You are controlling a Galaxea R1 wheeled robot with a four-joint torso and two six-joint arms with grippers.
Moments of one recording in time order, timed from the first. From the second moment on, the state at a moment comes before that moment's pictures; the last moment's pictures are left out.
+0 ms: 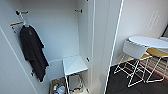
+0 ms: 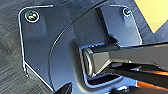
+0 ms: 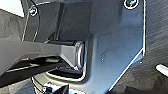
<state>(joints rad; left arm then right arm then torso) 1.49 3.06 -2.74 1.36 -0.07 -1.15 -1.58 3.01 -2.69 0.11 0.11 -0.16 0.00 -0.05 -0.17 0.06</state>
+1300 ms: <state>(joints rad) 1.49 3.06 -2.74 1.36 -0.07 -1.15 -1.58 3.02 -2.69 0.11 0.12 -0.16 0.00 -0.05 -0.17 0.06</state>
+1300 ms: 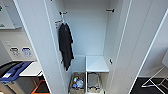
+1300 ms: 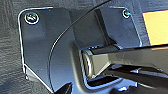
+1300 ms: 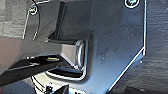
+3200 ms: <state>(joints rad) 1.49 3.06 -2.74 1.36 -0.08 -1.15 -1.58 3.02 -2.69 0.10 0.12 -0.16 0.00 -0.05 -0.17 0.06</state>
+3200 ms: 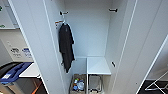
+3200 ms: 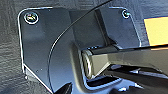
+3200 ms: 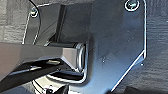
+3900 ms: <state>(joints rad) 1.49 3.06 -2.74 1.36 -0.08 -1.15 -1.58 3.02 -2.69 0.11 0.12 -0.16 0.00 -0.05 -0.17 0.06</state>
